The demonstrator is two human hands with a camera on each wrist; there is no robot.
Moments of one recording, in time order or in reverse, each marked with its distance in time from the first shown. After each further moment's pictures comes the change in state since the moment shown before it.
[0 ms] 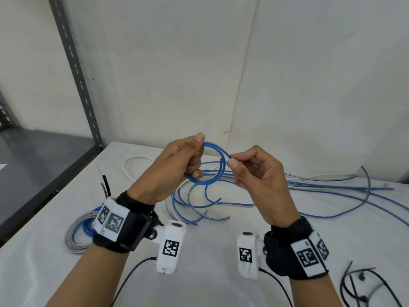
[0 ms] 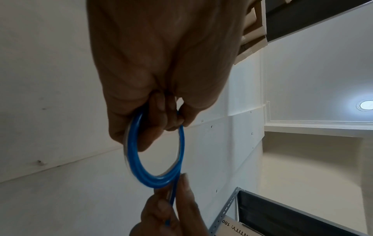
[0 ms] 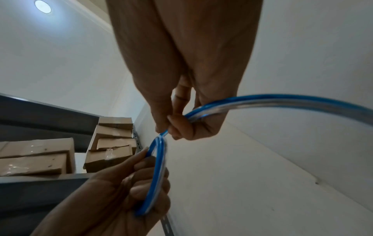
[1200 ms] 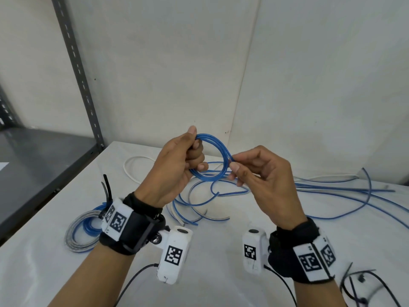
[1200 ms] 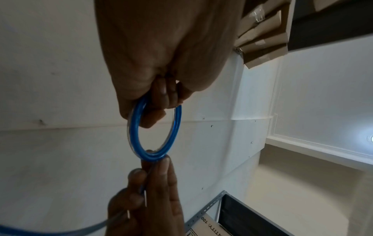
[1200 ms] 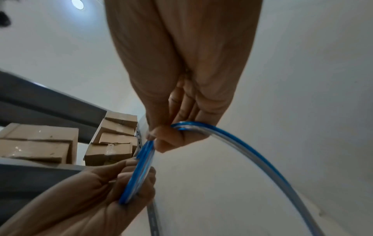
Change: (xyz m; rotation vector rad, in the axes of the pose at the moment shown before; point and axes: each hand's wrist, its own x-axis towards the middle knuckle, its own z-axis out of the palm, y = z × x) left_hand 0.002 0.002 0.015 -0.280 0.150 -0.003; right_hand -0.001 -0.010 -0.005 -0.056 -0.014 -0.033
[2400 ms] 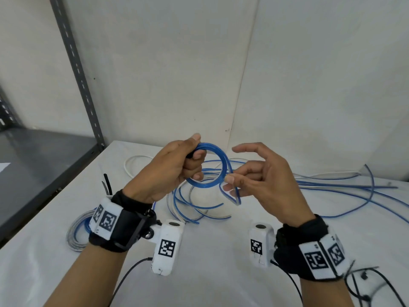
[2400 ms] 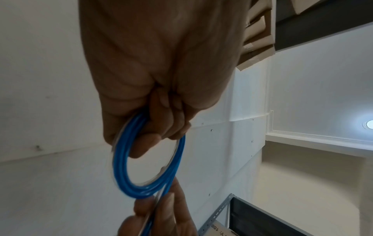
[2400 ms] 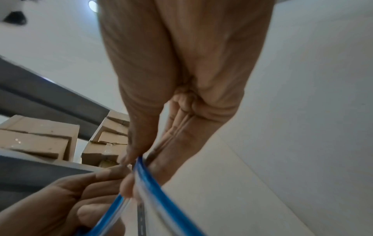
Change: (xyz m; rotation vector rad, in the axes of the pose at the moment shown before) left_hand -0.007 0.012 -0.007 0.279 -0.139 -0.127; right_hand -0.003 -0.009 -0.008 -0.077 -0.159 0.163
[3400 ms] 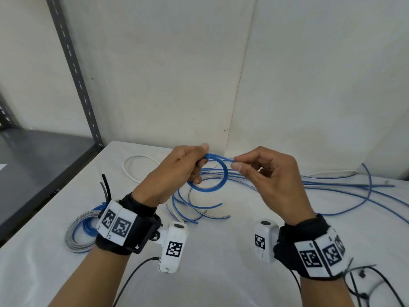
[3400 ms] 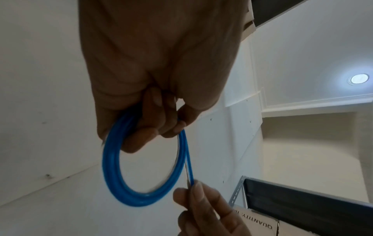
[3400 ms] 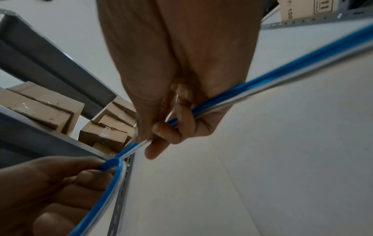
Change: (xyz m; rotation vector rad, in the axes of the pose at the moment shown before) left_hand 0.007 -0.015 0.000 0.199 0.049 0.000; right_hand 0.004 0.009 -0.008 -0.240 0.188 -0.208
